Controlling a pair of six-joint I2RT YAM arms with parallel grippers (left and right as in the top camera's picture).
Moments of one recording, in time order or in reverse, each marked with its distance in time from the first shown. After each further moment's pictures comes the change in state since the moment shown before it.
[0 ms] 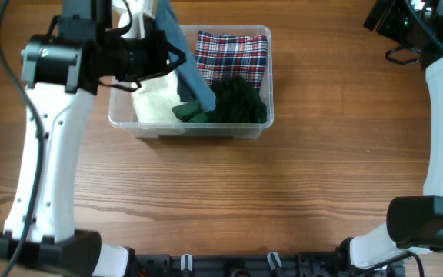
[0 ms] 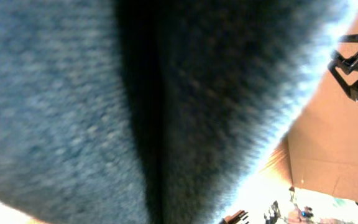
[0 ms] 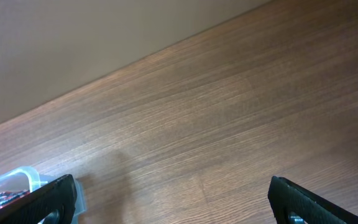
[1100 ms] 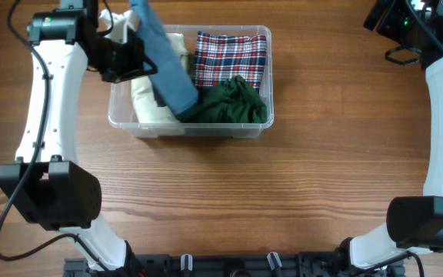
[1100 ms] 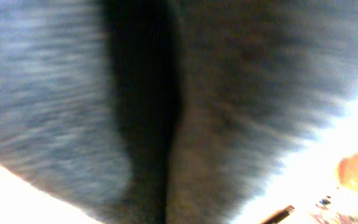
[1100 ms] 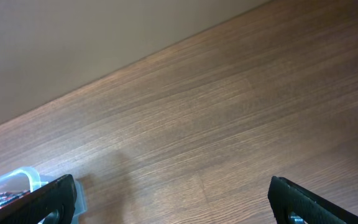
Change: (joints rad) left arm 0.178 0.262 0.008 -0.118 -0.045 0.249; right arm 0.000 0.000 0.000 0.000 0.000 0.004
